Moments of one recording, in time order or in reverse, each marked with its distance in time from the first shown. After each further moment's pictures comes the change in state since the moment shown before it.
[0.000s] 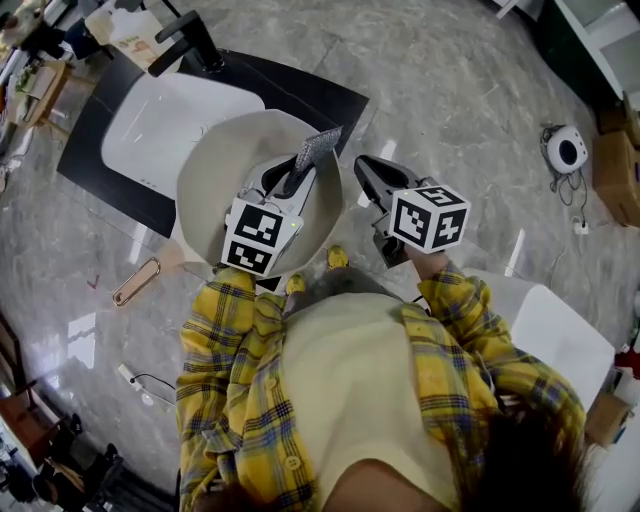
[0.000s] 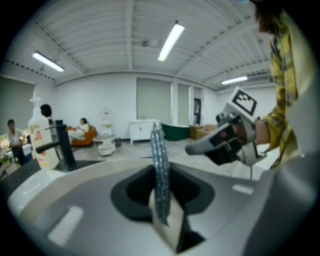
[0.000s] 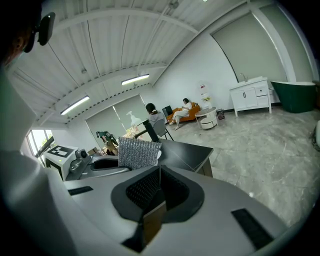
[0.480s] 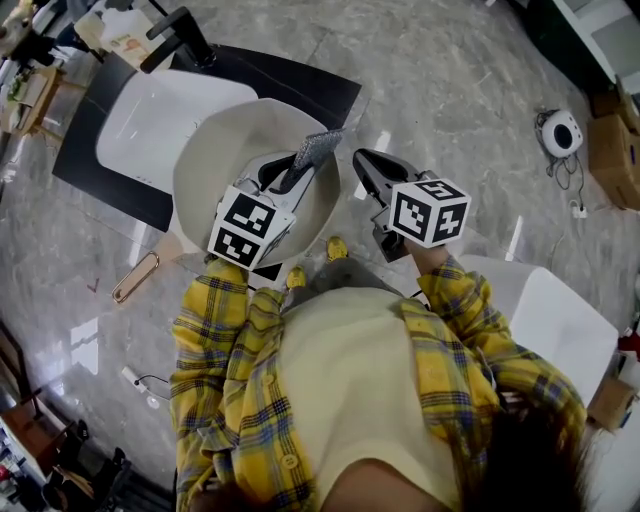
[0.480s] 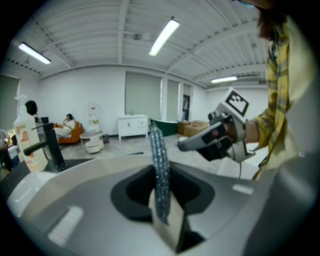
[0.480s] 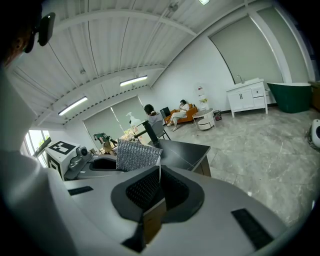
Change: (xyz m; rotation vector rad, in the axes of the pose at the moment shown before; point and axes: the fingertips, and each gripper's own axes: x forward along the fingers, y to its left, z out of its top) left arm -0.012 -0.021 -0.005 0.036 0.055 -0.146; right arm -0.014 0.007 -0.010 0.012 -0.019 -0.028
